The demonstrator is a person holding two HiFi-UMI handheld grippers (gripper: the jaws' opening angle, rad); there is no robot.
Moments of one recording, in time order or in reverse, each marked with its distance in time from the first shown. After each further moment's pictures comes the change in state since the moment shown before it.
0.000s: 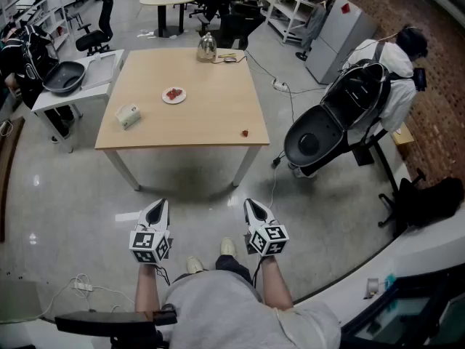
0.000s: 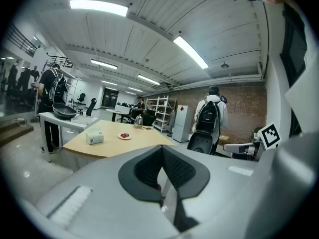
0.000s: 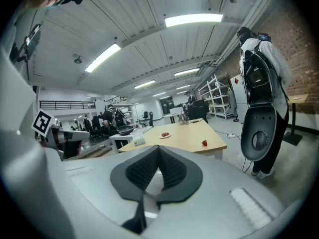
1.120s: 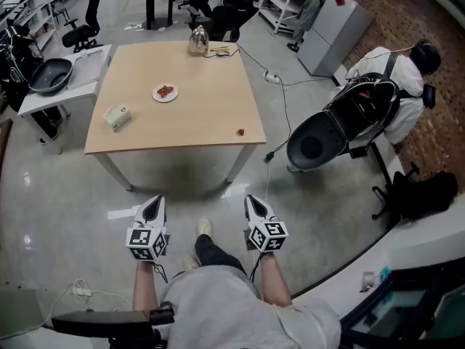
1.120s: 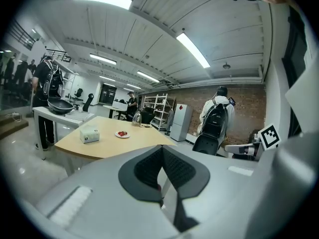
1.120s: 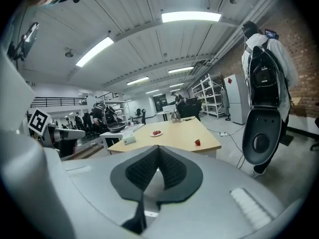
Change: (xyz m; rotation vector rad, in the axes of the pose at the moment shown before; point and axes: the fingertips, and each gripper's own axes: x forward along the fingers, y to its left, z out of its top) left arm 0.053 0.033 0.001 -0.024 0.021 -0.035; right arm 0.043 -0.028 0.003 0.005 0.031 -0.091
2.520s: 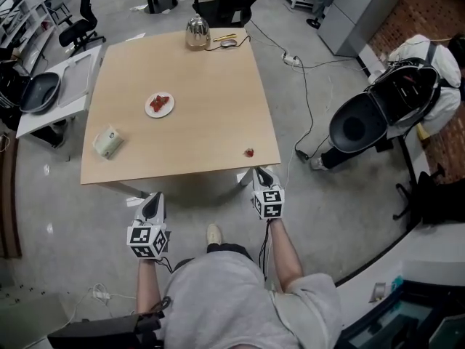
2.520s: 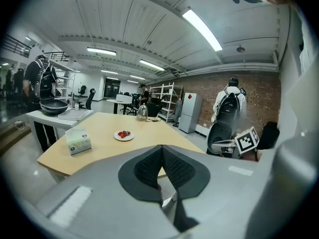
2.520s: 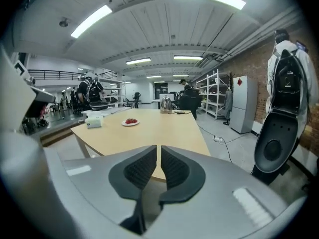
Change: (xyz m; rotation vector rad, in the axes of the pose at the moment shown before) left arm 0.206 0.059 0.032 0.021 0.124 0.086; right arm 0.267 -0.175 0.022 -0.193 0.155 -0.061
